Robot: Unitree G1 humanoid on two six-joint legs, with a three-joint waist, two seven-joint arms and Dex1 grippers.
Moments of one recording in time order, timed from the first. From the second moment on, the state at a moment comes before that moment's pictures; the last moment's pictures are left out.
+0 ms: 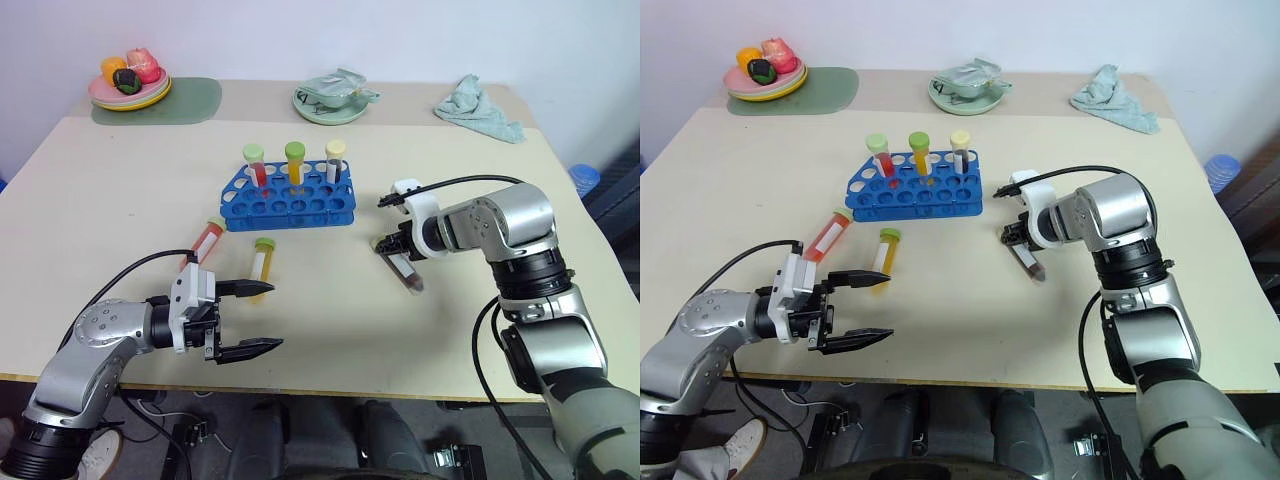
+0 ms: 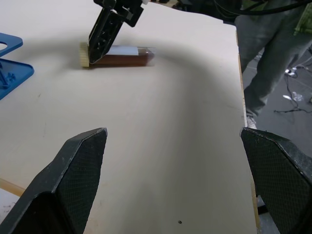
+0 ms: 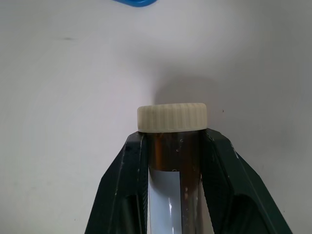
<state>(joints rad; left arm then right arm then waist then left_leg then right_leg) -0.01 0.74 0.05 -0.34 -0.58 0.28 -1.18 -0.91 -0.49 0.15 0.12 0.39 1.55 0.46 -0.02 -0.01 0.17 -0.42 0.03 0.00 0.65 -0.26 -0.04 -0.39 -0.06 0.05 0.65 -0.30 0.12</state>
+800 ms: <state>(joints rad) -0.05 0.73 0.02 -0.32 -0.58 0.28 -1.19 -0.82 -0.55 0.14 0.00 0.43 1.47 0.55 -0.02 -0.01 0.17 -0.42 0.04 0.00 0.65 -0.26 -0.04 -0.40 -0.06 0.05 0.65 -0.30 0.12</state>
